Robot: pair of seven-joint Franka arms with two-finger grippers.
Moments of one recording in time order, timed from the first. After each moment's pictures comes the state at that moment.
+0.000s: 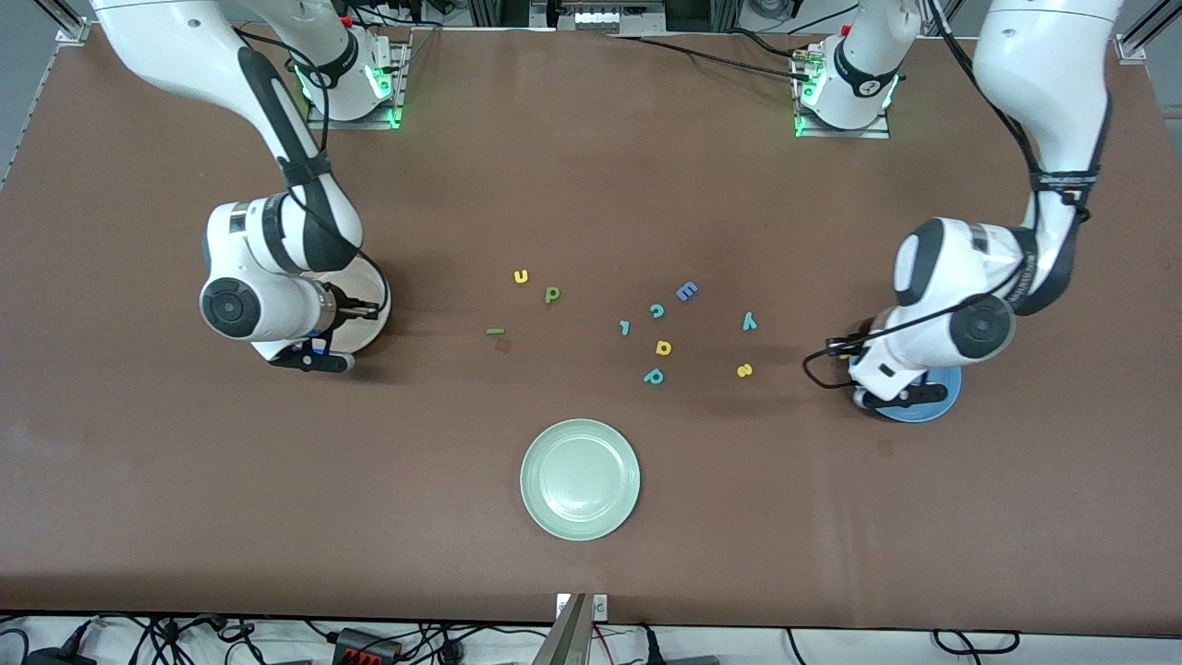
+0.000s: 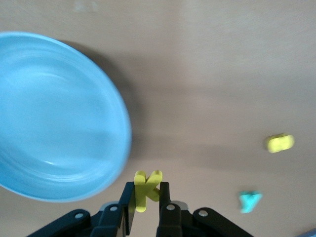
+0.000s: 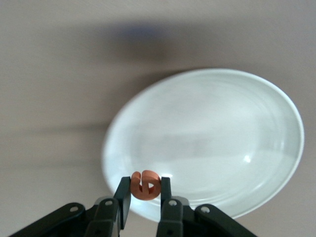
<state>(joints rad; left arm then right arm) -0.01 0.48 -0.10 -1.83 0.00 2.07 -0.17 0.22 0.45 -0.05 -1.95 0.10 2.04 0.21</state>
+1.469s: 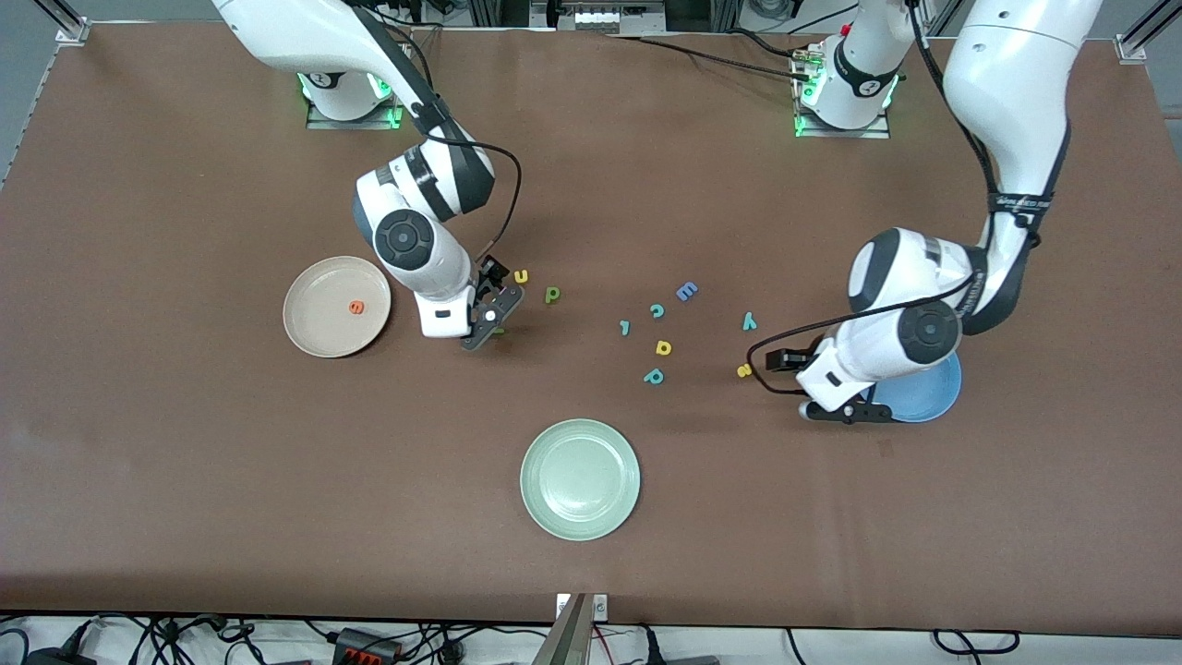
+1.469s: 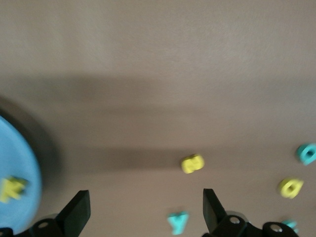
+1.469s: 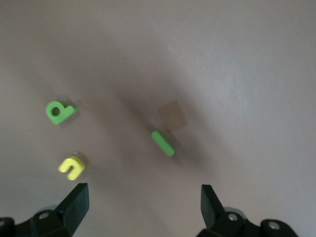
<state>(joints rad) -0.08 0.58 -0.23 -1.69 0.00 2.14 -0.39 0.46 0.51 0.09 -1.89 0.06 2.35 -0.47</state>
